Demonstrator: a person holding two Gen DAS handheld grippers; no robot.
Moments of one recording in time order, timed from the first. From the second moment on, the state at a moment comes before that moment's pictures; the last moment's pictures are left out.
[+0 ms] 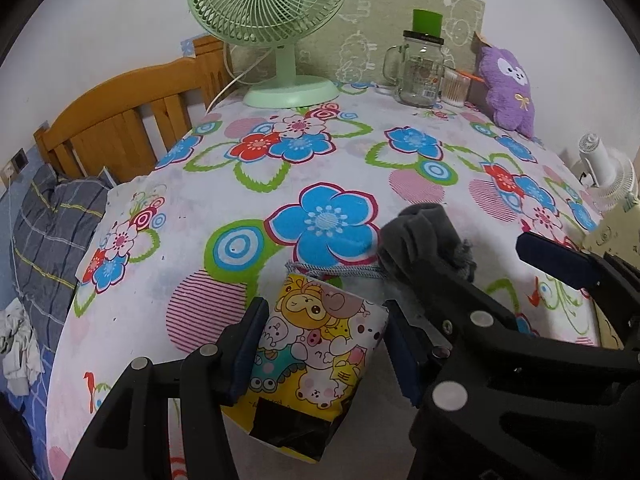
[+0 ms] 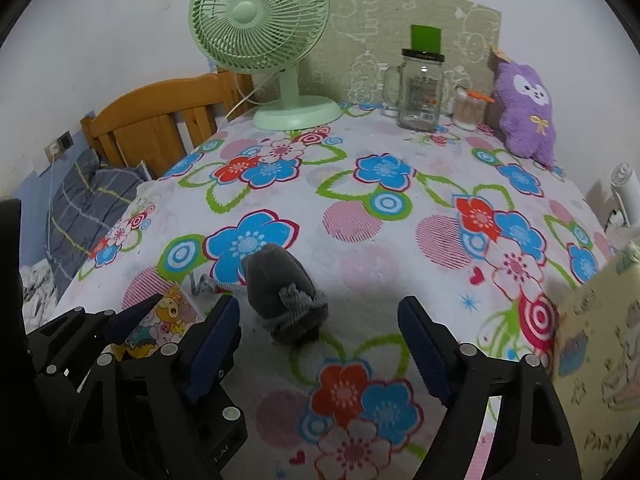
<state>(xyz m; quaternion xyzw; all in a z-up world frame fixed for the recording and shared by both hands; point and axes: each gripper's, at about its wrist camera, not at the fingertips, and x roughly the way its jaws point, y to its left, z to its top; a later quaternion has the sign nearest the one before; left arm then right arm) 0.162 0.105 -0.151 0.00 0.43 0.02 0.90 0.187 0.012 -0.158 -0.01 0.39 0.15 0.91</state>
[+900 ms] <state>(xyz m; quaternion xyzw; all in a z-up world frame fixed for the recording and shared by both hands) 0.159 0.092 -0.150 0.01 0.43 0.01 0.90 0.188 0.008 -0.164 -0.01 0.41 0.16 0.90</state>
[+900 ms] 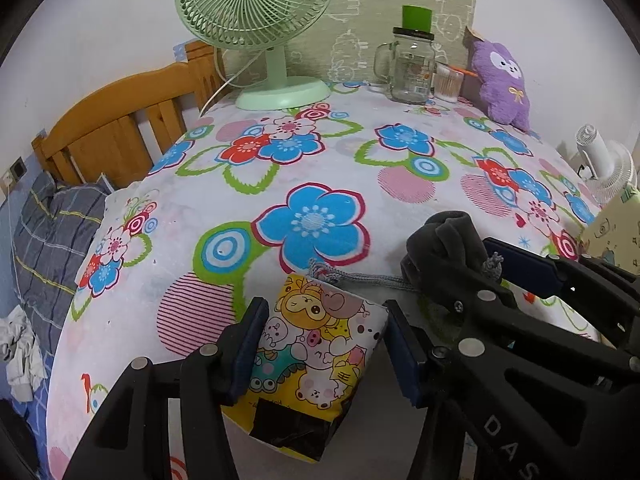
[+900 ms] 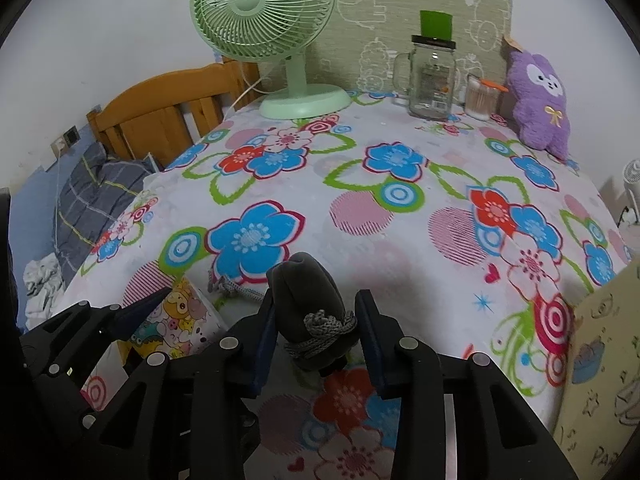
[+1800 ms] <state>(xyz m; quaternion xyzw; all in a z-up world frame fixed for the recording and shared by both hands) 0.110 0.045 -0.096 0.02 0.37 -0.01 0.93 0.128 -0.043 -0.107 0.00 0.36 0.12 0.93</state>
